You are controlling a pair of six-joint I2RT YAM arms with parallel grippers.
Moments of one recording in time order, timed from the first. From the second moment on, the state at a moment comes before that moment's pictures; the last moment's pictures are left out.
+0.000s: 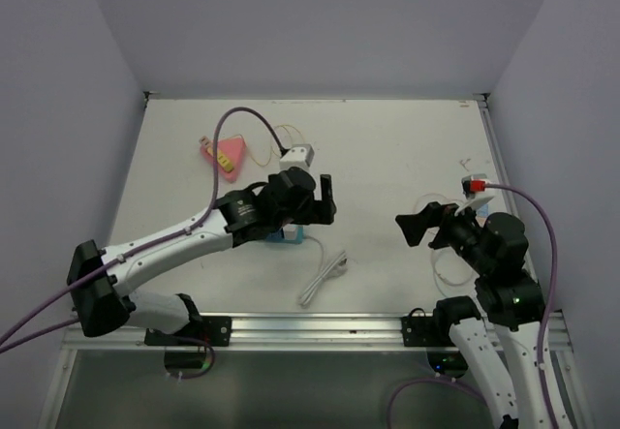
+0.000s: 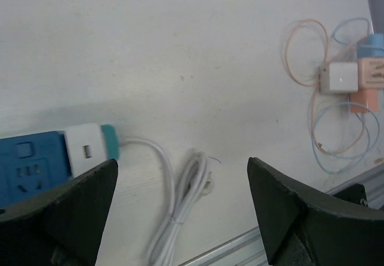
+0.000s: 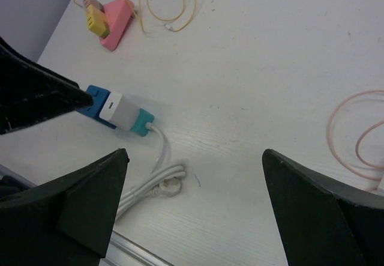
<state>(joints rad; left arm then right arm) -1.01 1.37 1.17 -0.52 -0.33 -0.76 0.17 0.40 0.74 -0.64 -0.28 0.34</state>
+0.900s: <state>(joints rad) -0.51 1.27 0.86 -0.54 -0.09 -0.43 0.75 1.27 0.89 -0.24 -0.30 0.06</state>
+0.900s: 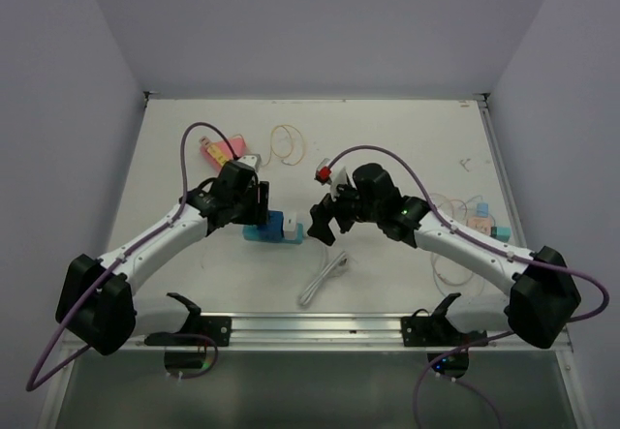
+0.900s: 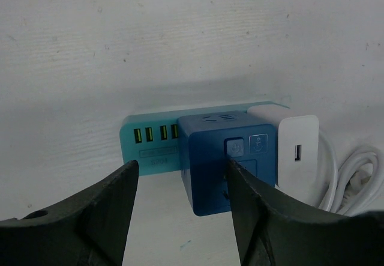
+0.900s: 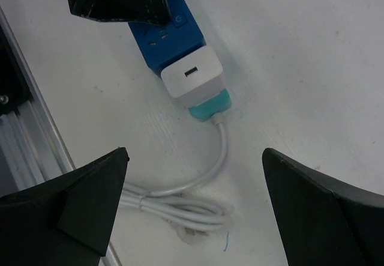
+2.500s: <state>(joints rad) -0.48 1.27 0.81 -0.46 0.13 -0.43 0.81 1.77 1.06 0.01 -0.49 -0.33</state>
